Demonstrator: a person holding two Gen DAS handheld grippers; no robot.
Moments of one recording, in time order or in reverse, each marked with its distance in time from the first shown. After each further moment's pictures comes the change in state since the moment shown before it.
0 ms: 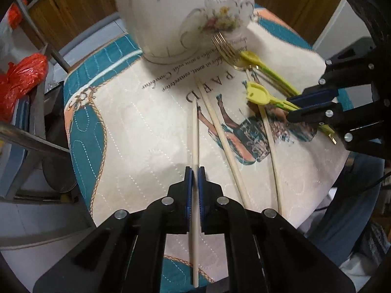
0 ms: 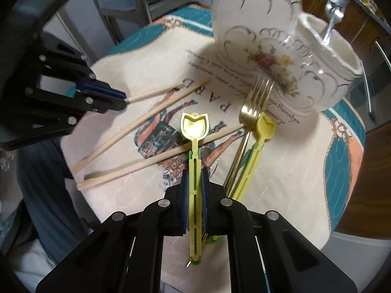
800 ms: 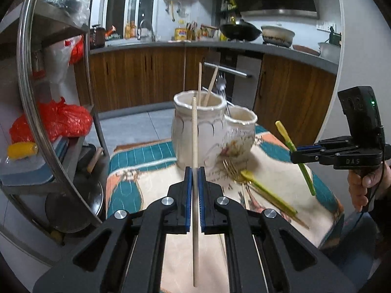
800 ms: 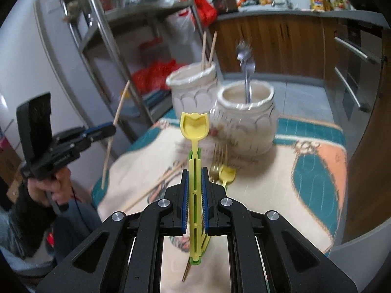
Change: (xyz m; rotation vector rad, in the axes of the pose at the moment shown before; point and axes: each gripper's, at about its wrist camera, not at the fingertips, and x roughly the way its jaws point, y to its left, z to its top) left arm -0.081 0.004 -0.028 -0.178 -0.691 0.082; right arm -0.073 -0.073 -0.051 0.234 -0.596 0.158
